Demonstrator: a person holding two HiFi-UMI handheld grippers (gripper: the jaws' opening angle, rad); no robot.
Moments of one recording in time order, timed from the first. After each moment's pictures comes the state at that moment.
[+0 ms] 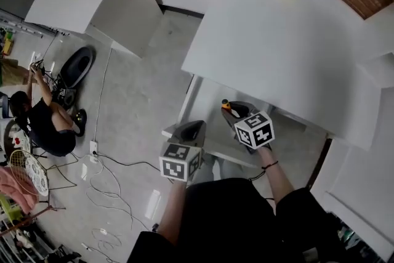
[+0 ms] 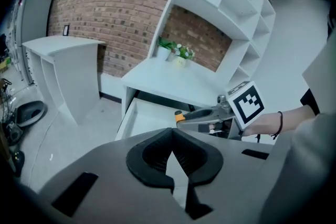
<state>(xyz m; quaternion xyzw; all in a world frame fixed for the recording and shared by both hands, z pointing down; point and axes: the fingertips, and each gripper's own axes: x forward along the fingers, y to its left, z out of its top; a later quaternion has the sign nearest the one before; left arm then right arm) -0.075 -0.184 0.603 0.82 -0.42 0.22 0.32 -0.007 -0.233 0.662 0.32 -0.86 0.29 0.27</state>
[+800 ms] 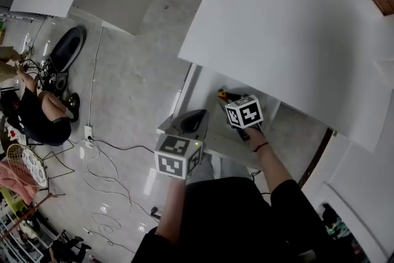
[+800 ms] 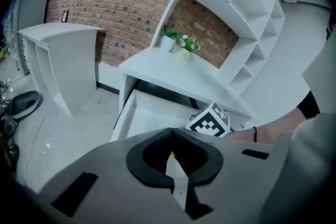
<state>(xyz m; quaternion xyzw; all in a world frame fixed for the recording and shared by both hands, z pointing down) -0.080 -0.214 0.646 0.80 -0.40 0.24 0.38 -0.028 -0.245 0.806 0.31 -0.79 0.39 0.36</state>
